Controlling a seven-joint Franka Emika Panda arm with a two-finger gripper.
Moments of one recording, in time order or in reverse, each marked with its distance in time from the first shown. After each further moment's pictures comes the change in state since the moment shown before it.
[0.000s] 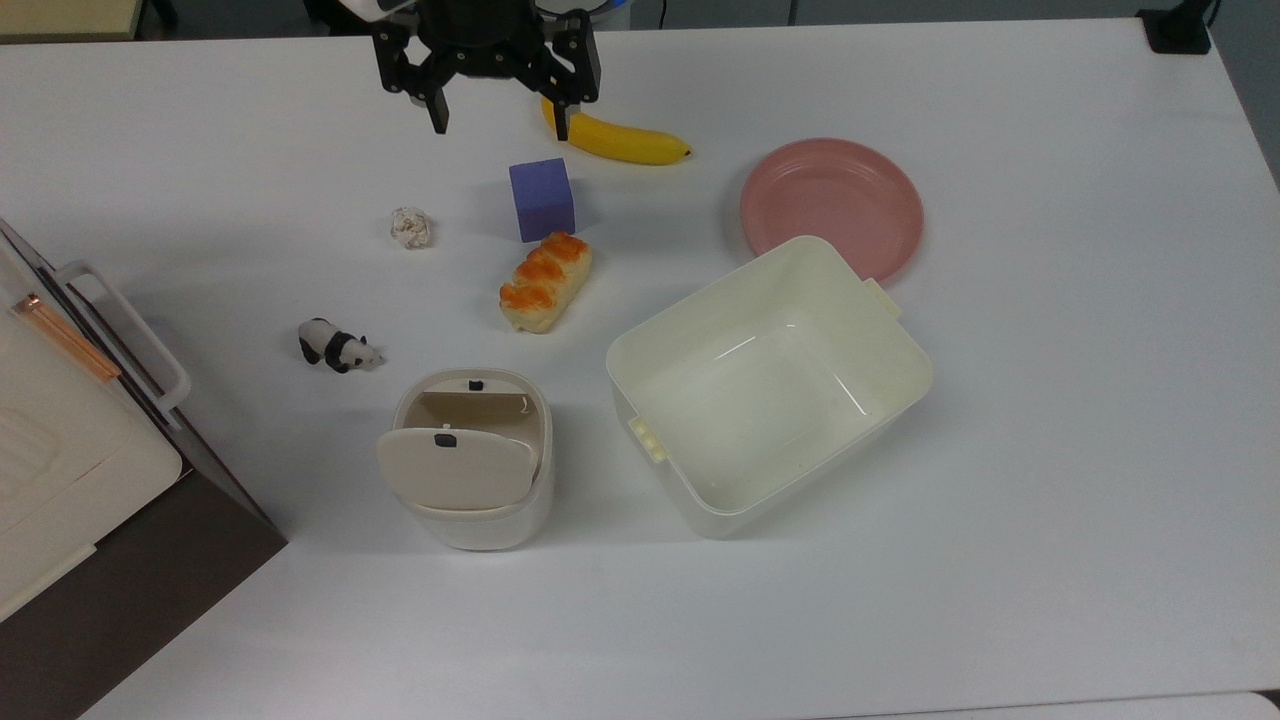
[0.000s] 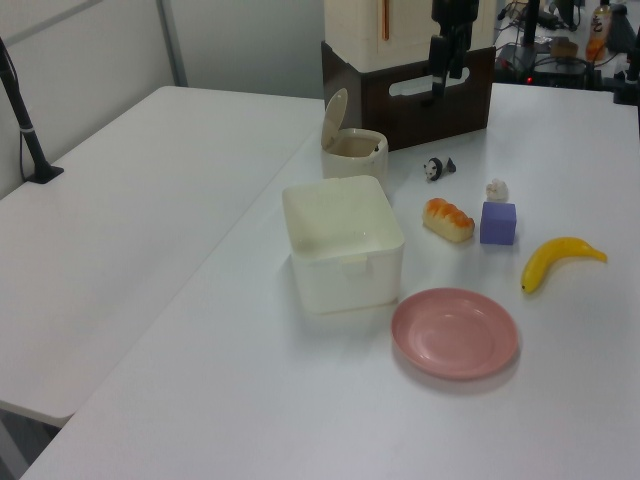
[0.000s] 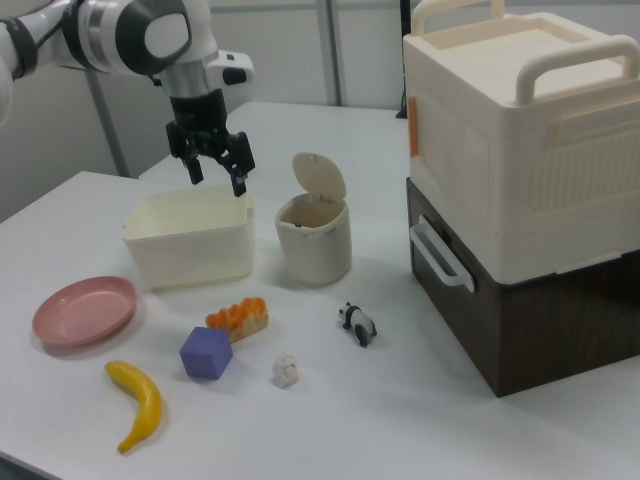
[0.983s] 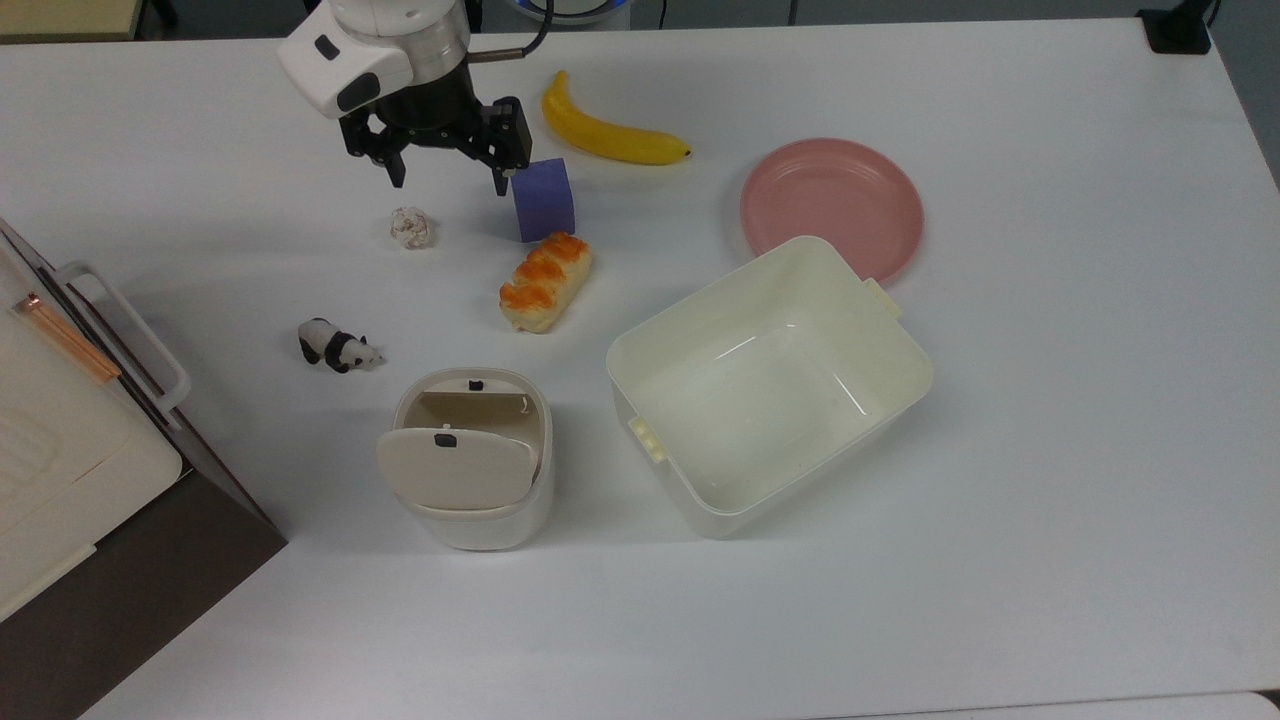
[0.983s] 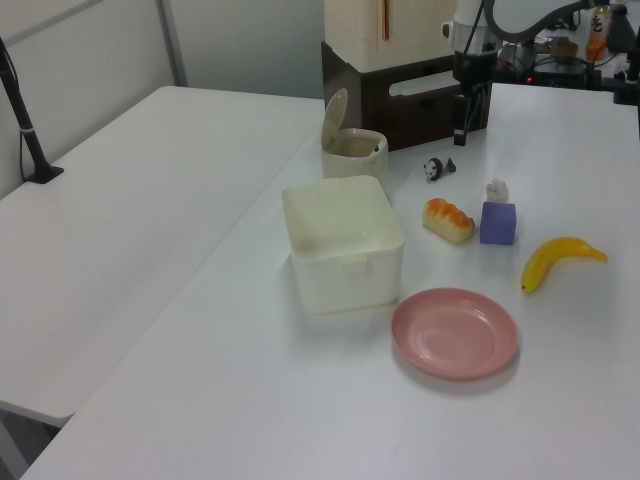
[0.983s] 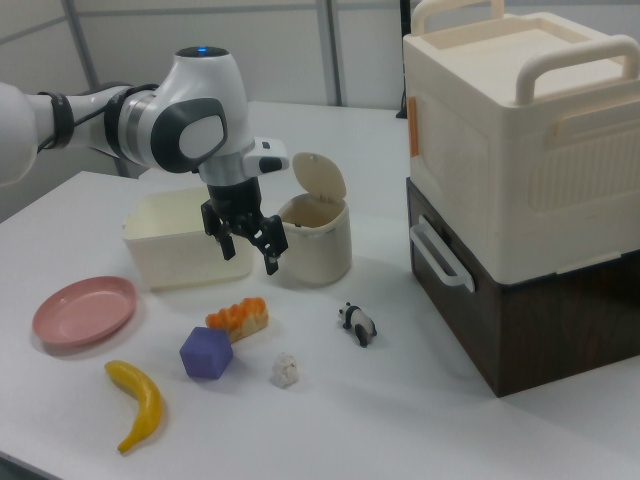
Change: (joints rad) arm -0.099 -0.068 -0.009 -0.374 -0.009 0.290 -0.098
